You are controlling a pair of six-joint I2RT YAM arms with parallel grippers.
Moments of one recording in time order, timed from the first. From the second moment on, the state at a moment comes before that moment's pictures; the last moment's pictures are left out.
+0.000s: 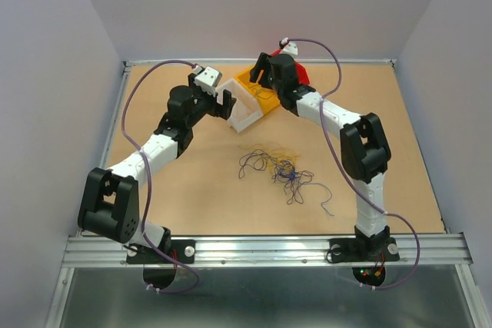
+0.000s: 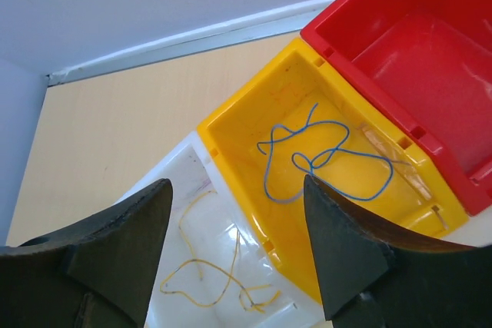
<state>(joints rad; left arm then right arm) -0.35 1.42 0.90 0.41 0.24 0.04 0.52 2.12 1.71 0.12 0.25 0.58</state>
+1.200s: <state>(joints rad) -0.45 1.50 0.98 0.20 0.44 0.25 0.56 1.63 0.89 0.05 0.03 0.31</state>
